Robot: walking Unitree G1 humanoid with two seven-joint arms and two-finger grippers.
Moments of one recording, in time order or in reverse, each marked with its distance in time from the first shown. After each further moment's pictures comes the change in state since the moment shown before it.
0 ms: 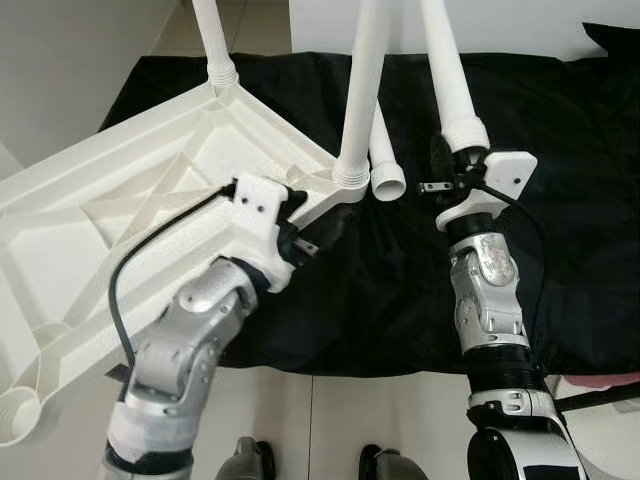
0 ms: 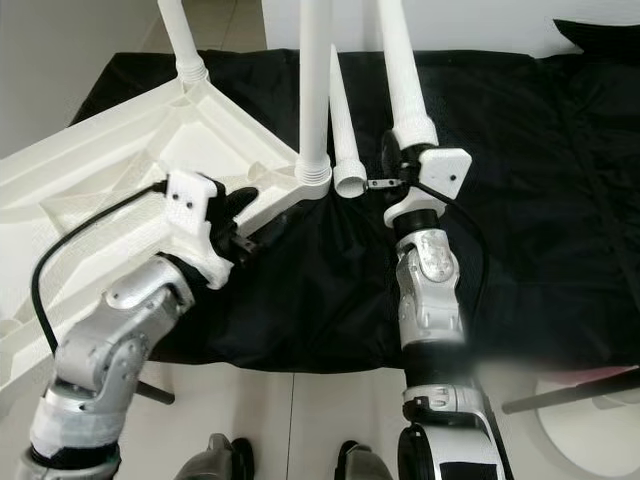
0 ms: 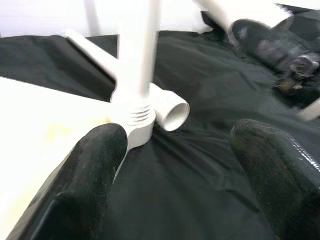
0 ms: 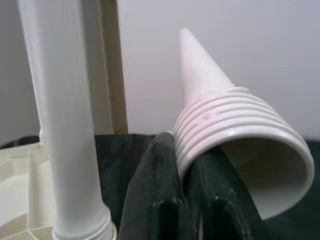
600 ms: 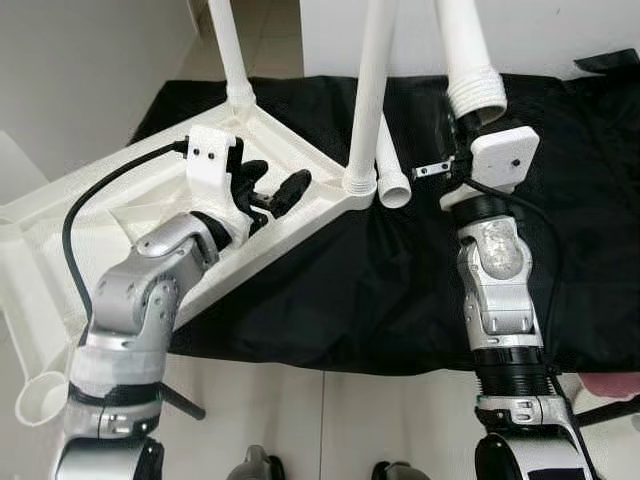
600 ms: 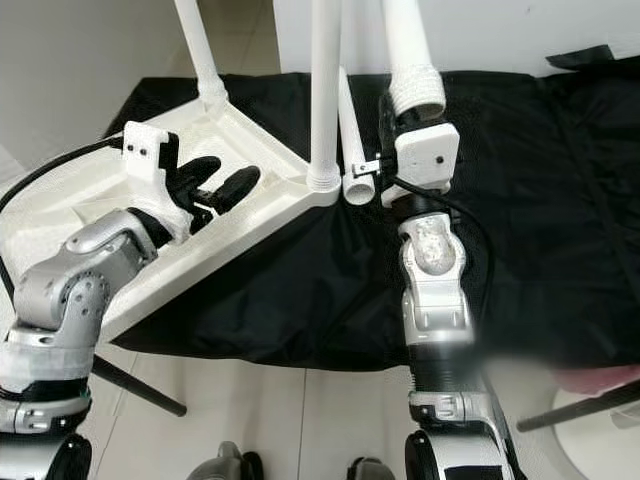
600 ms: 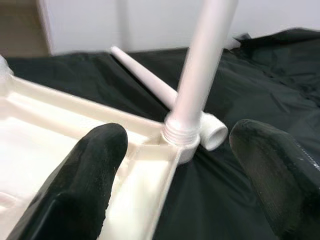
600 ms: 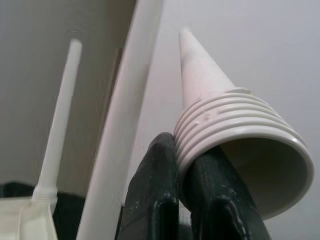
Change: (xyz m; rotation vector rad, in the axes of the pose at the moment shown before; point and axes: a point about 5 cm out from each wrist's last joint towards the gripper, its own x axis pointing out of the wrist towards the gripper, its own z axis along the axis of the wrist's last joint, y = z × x) left arm 0.008 0.048 0.022 -0.048 0.029 0.047; right arm 0.006 0.019 0.048 -0.205 -0.226 0.039
